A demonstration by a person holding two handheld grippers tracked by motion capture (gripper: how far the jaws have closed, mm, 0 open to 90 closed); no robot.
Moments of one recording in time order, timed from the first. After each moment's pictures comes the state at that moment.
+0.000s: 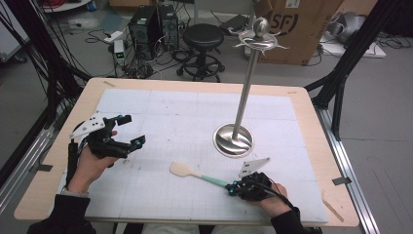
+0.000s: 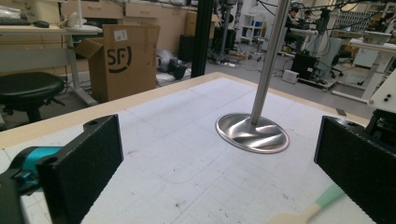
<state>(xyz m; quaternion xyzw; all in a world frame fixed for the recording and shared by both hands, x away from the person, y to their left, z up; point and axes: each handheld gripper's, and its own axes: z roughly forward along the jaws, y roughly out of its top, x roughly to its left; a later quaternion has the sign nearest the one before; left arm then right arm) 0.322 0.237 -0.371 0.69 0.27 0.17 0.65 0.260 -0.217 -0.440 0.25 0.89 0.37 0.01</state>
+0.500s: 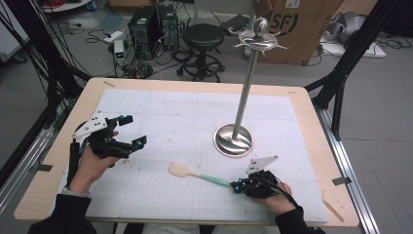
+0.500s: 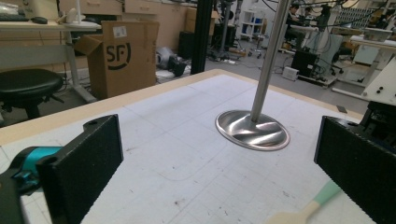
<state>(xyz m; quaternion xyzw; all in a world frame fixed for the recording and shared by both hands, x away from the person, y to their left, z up) 0.323 0.235 -0.373 0.70 0.27 0.17 0.64 0.269 -0.231 -0.444 0.25 0.89 0.39 0.00</state>
